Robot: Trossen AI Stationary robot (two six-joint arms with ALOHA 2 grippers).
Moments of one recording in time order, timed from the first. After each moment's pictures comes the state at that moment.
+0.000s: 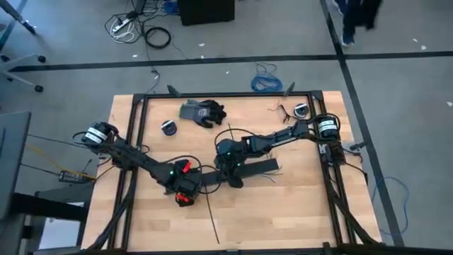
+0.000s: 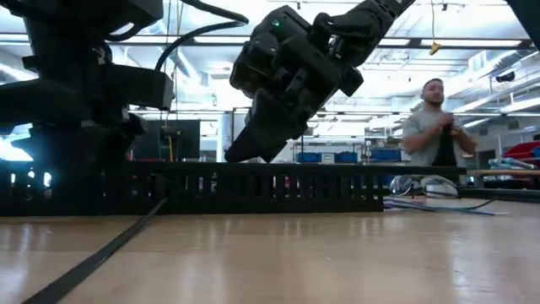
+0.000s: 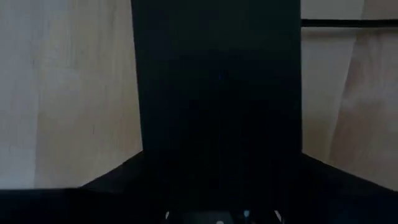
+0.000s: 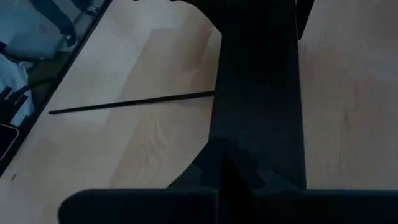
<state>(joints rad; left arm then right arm) -0.43 1.63 0.87 -0.56 -0.23 -0.55 0.02 2.03 1.27 -0.05 -0.44 -0.02</state>
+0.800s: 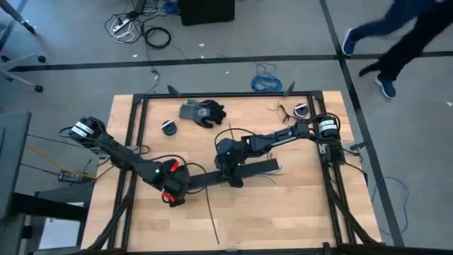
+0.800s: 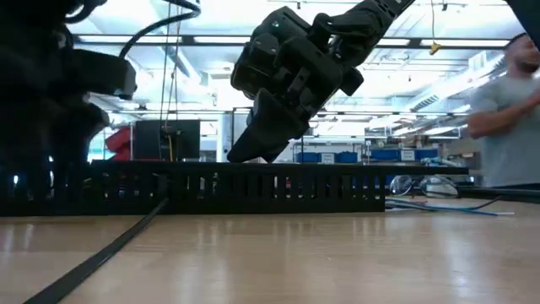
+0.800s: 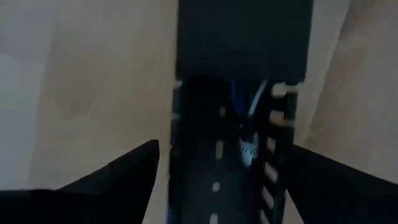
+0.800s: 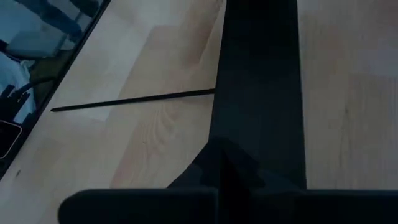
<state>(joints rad) -0.50 1.46 0.75 -0.60 -0.19 -0.74 0.02 2.03 1.27 -0.07 -0.45 -0.02</state>
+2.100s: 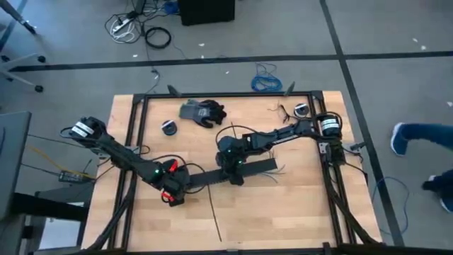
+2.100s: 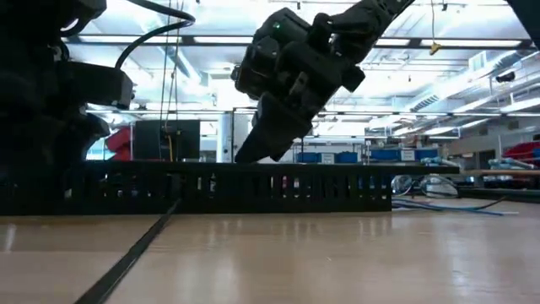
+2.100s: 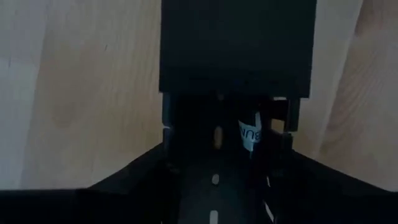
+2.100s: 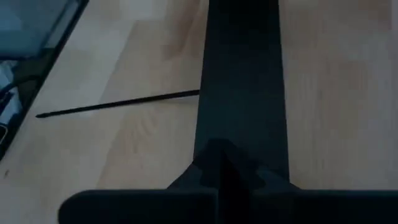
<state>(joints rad) -0.50 1.46 0.70 -0.55 -0.22 -0.72 0.00 2.04 1.28 -0.12 -0.40 -0.01</state>
